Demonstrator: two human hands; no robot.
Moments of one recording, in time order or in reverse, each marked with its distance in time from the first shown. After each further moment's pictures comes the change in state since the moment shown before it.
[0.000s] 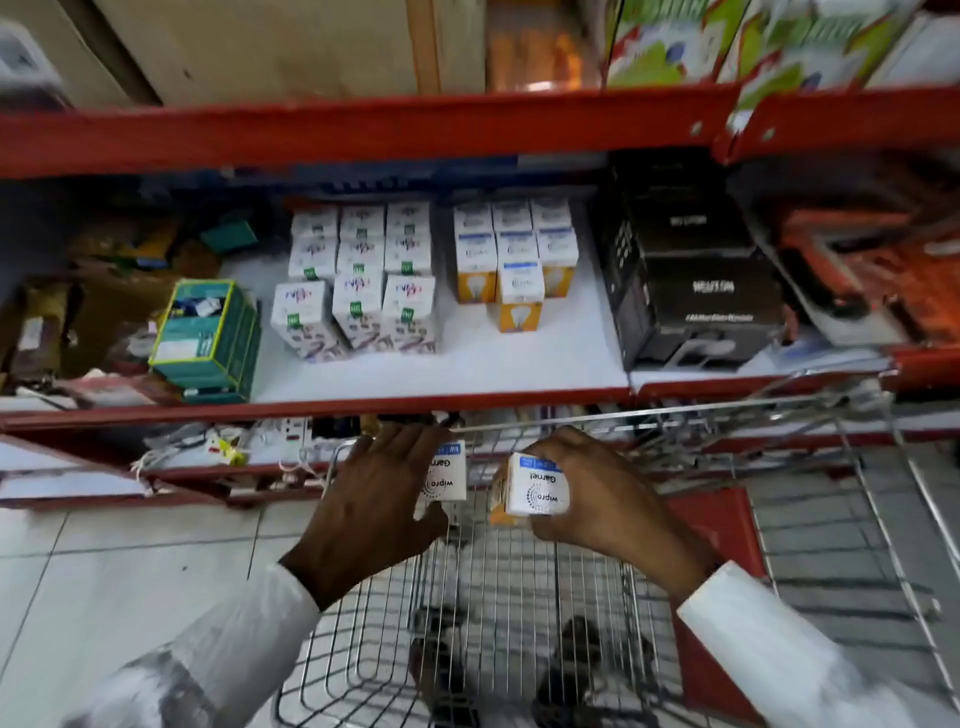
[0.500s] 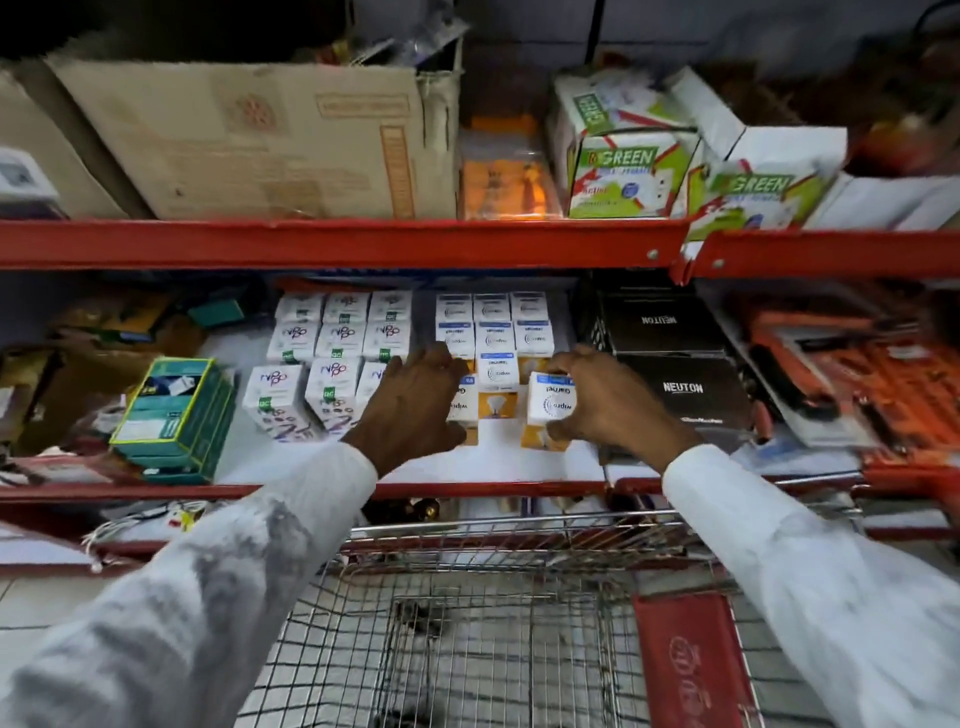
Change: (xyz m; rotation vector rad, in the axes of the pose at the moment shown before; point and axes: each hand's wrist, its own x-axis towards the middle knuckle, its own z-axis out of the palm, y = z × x) left_hand 0.189 0.004 -0.085 0.190 0.075 -0.050; right_hand 0.113 0.020 -0.181 -0.172 0.266 -0.038
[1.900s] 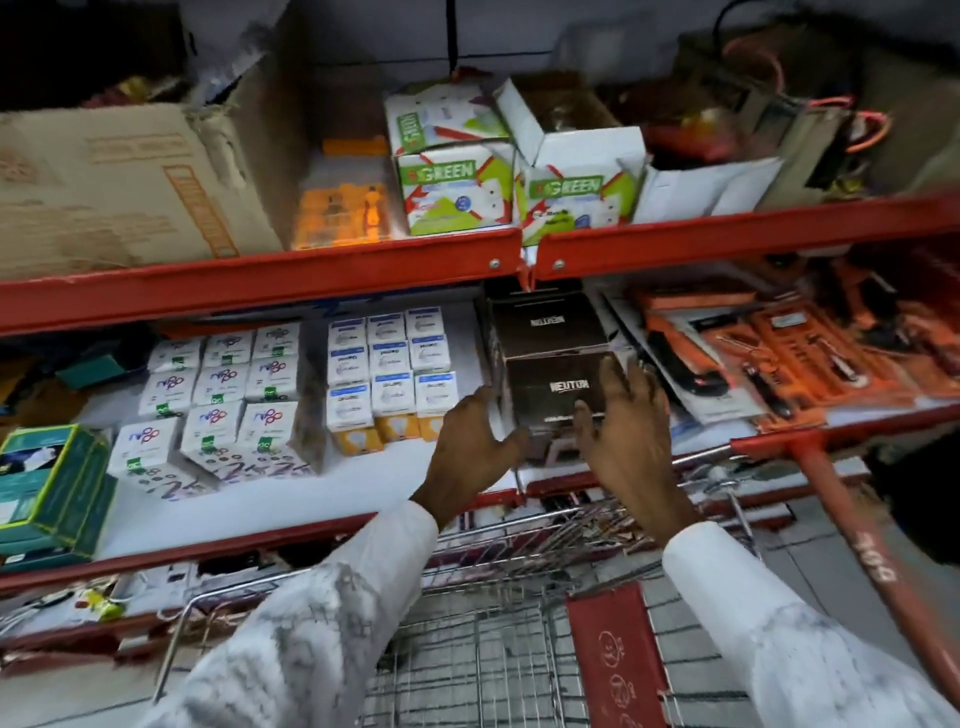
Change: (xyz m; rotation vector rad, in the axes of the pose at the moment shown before) left_hand 0.060 0.157 0.038 -0.808 0.063 -0.186; right_hand -0.051 0.119 0.019 -0.041 0.447 0.415
